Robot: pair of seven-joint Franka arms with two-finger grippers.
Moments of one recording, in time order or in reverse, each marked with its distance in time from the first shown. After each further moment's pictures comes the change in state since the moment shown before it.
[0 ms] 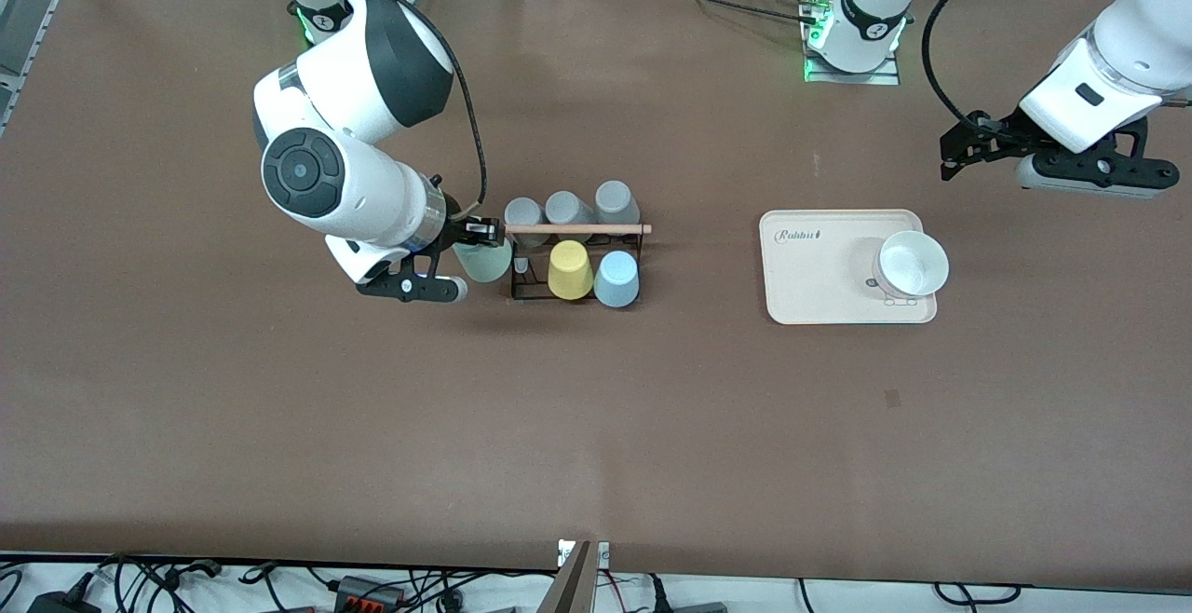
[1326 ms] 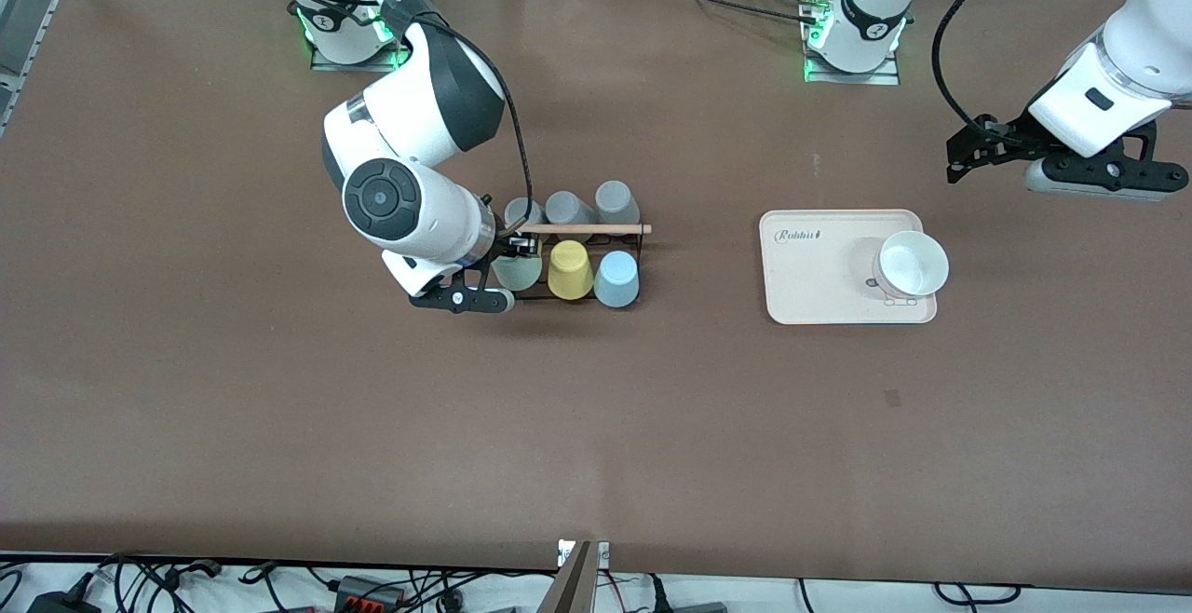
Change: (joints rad) left arm 0.004 0.003 0.003 0.001 0.000 0.000 0.000; right arm 0.060 0.101 -0.002 0.043 -0.020 0.049 0.031
